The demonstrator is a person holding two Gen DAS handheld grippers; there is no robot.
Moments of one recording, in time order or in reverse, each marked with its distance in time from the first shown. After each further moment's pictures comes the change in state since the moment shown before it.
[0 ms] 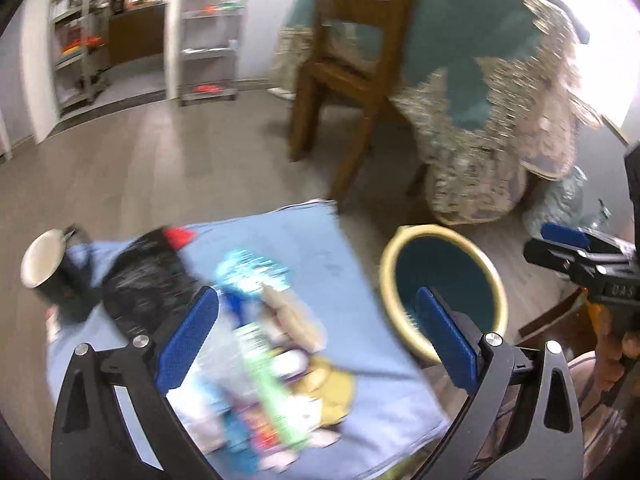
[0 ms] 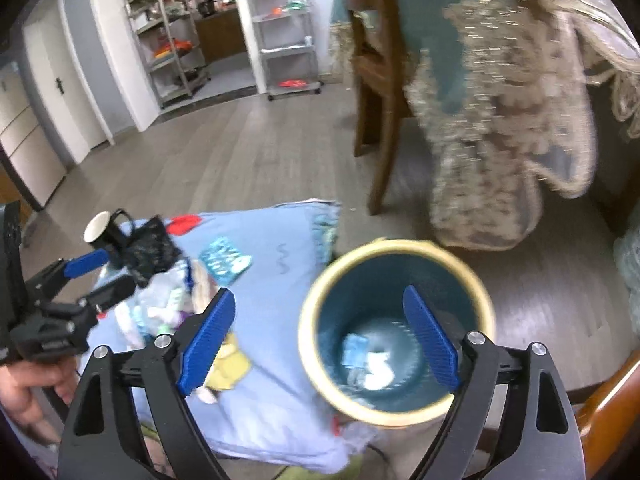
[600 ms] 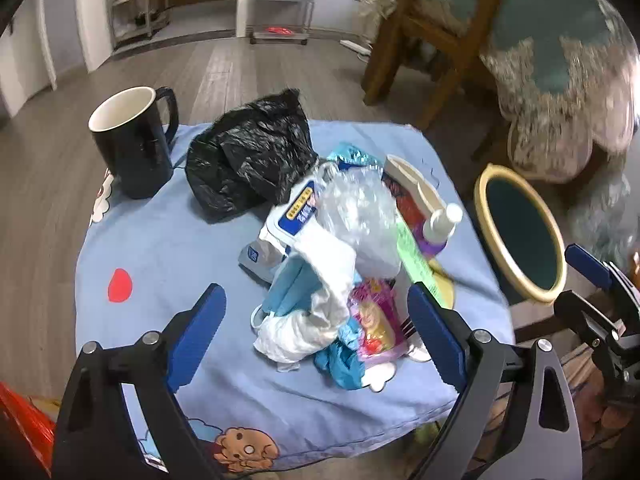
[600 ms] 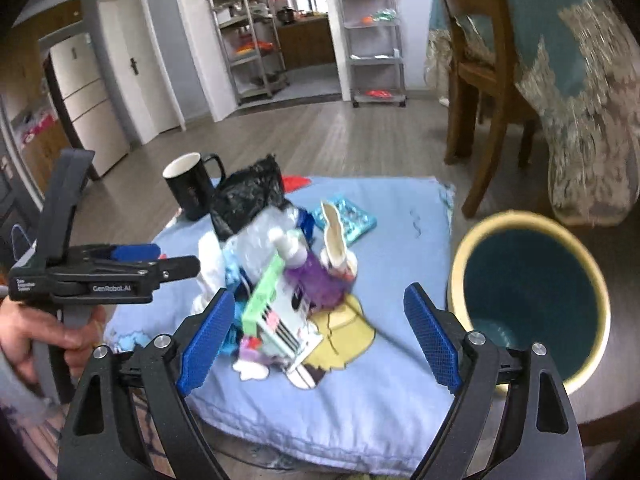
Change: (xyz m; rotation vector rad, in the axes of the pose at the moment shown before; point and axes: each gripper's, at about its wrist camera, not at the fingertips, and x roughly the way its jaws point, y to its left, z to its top) left arm 0.004 0.083 -0.099 -0.120 0.148 0.137; right arm 0.041 0.100 -0.099 -0.128 -0.081 0.199
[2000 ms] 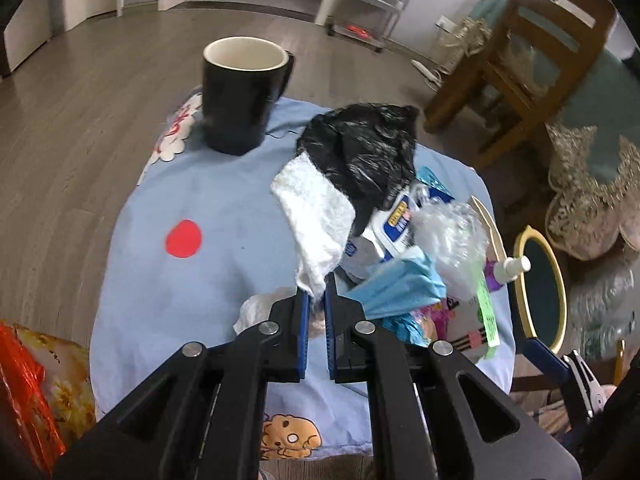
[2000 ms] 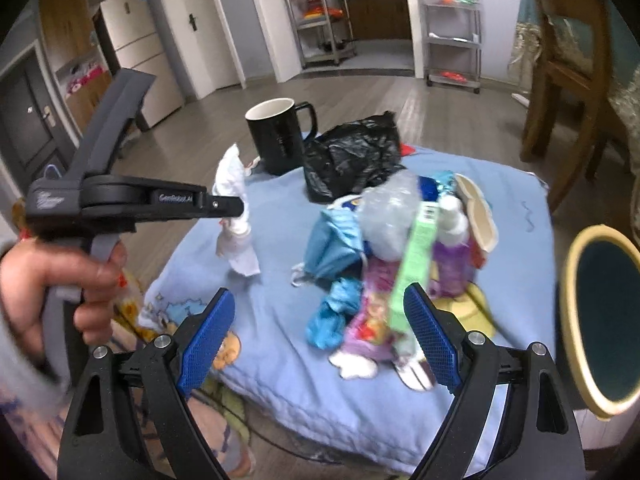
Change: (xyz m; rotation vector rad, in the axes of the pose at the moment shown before) left arm -0.007 0.086 -0.008 -0.339 0.000 0.026; right arm 0.053 0.104 -0.010 -0.159 0.107 0.175
